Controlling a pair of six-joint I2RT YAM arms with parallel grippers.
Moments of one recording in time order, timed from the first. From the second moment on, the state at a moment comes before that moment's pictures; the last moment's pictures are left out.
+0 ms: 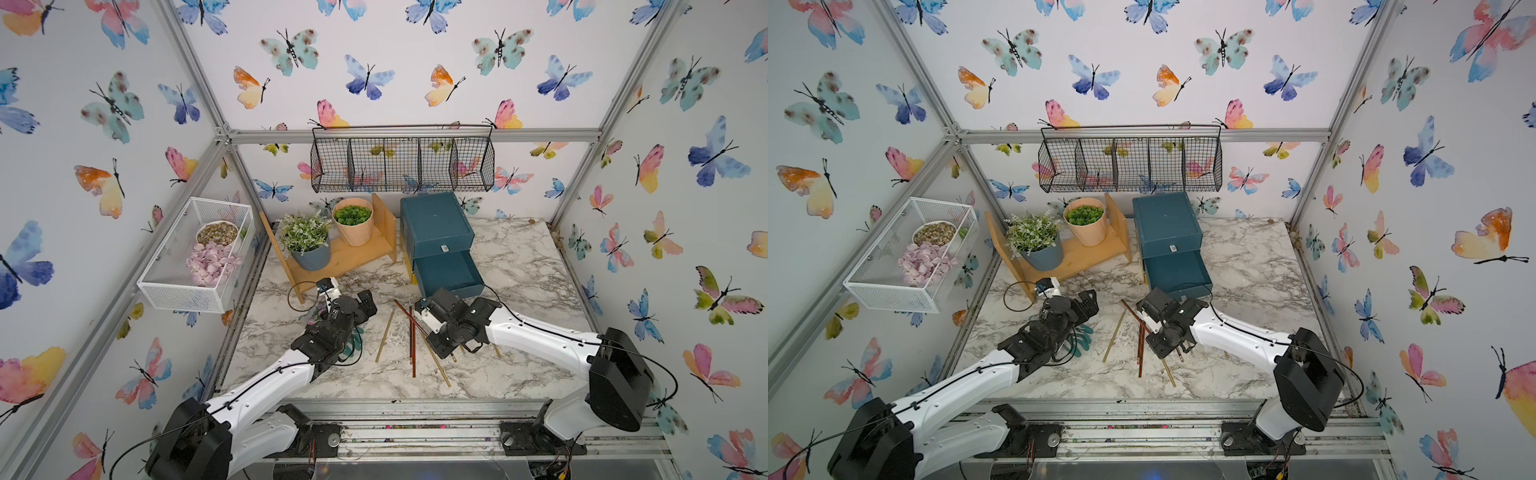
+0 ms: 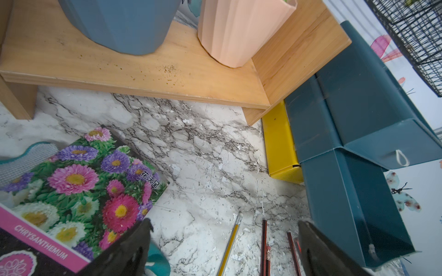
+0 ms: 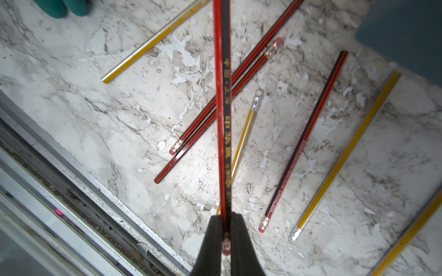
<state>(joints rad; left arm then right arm) -0.62 1.06 0.55 0.02 -0.41 -0.85 0.91 1.54 1.10 -0.79 -0.02 0.13</state>
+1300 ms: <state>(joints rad) -0.61 0.92 0.55 -0.03 -0.53 -0.85 0.75 1.56 1.41 -0.91 0.47 -0.28</state>
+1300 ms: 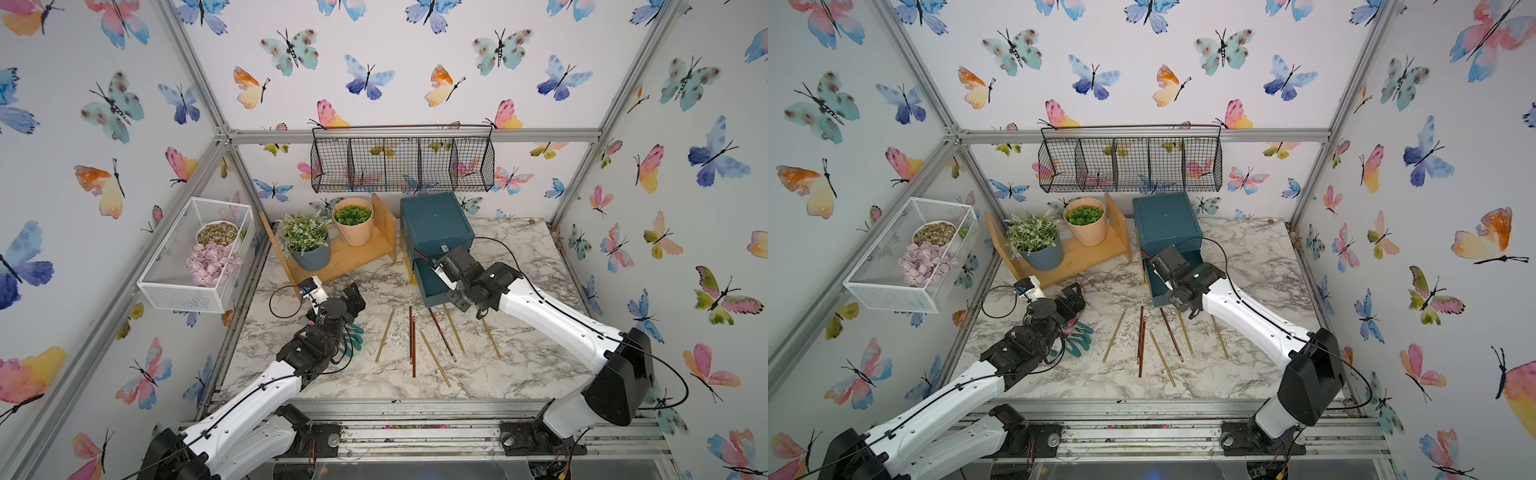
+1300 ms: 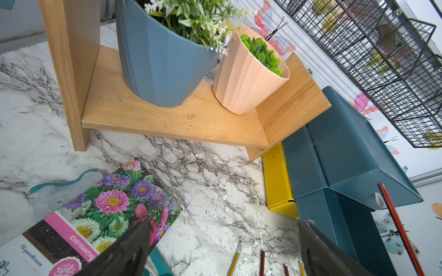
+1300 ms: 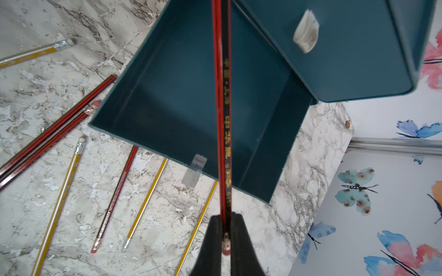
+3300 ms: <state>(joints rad) -0.58 0.97 0.55 -0.01 -0.49 -0.85 0.62 1.36 1.17 -0.90 0.26 0.17</state>
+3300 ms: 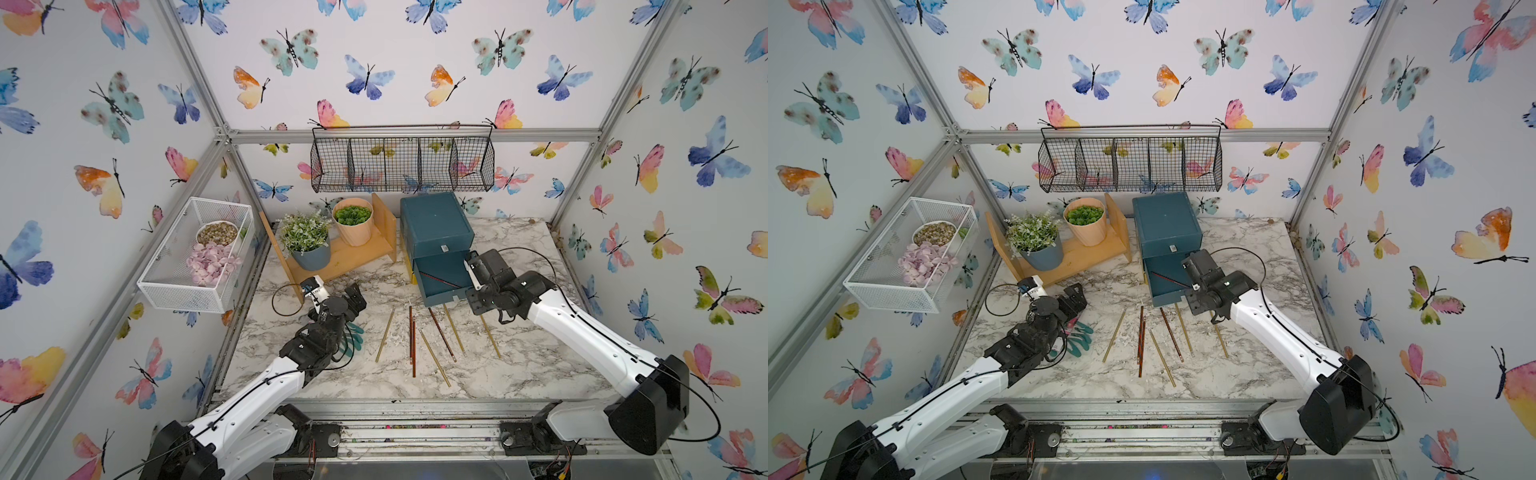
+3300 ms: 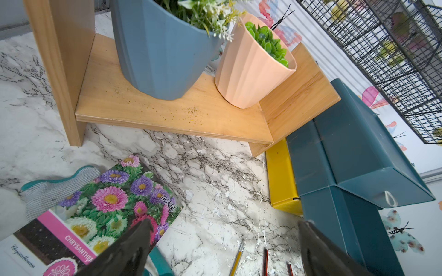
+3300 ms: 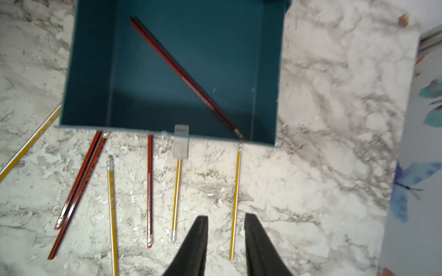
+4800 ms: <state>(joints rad) -0.56 1.05 0.55 0.01 -0.46 -0.88 0.82 1.46 0.73 -0.55 0.03 0.45</state>
